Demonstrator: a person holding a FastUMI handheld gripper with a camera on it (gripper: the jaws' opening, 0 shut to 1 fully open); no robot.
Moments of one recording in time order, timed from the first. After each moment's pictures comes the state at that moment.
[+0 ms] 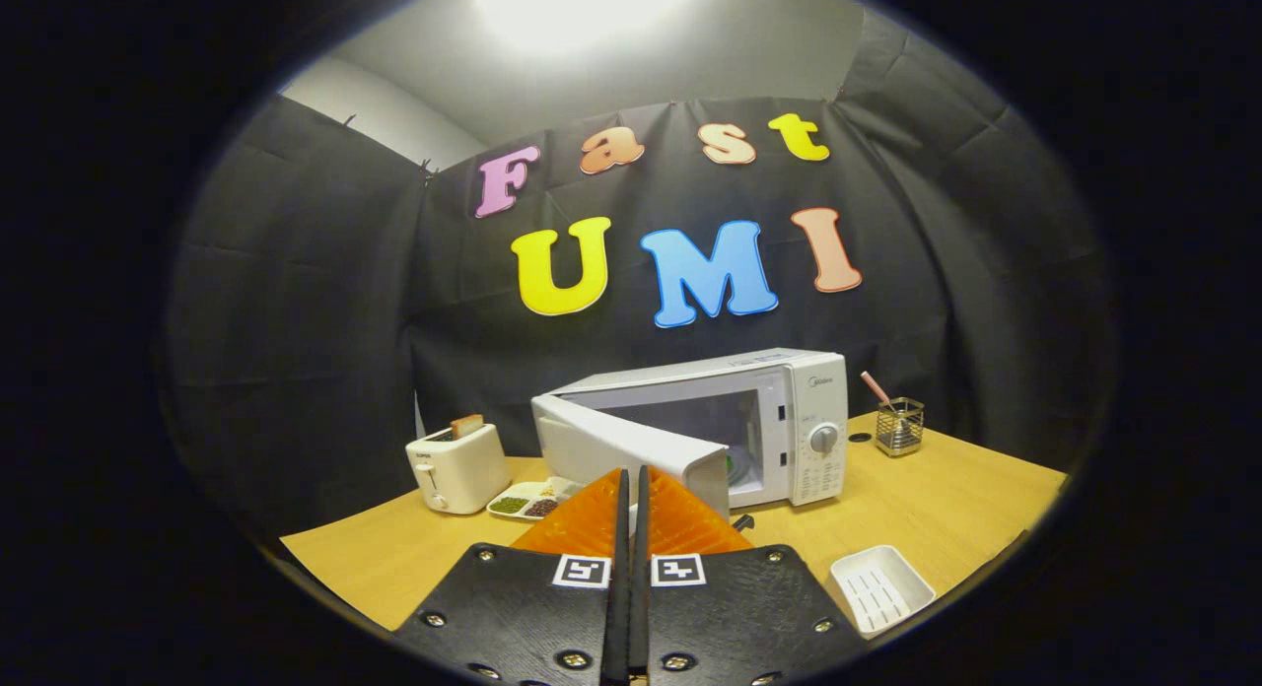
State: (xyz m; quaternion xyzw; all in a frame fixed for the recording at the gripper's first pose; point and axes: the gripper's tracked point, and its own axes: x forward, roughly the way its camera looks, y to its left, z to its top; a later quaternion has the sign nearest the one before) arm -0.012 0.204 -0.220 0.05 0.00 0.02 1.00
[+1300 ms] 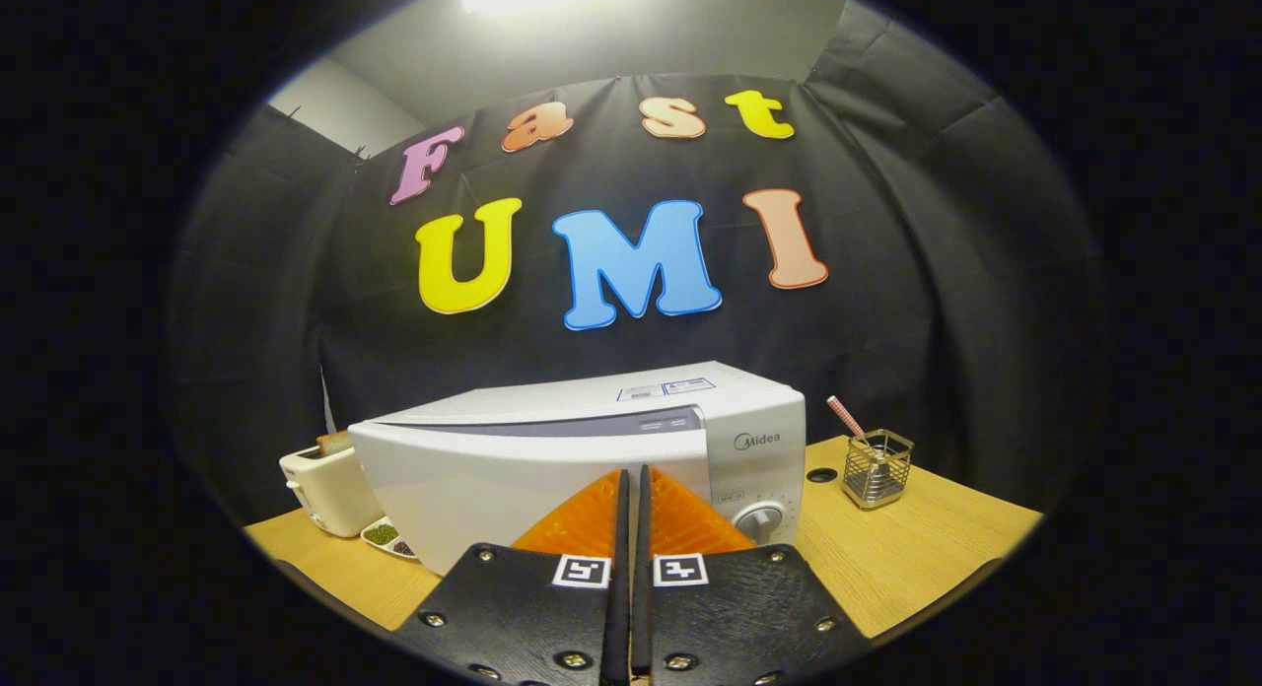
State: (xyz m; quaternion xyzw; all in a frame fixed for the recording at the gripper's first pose) arm 0.151 0.085 -0.213 0.05 0.00 -0.04 1.00
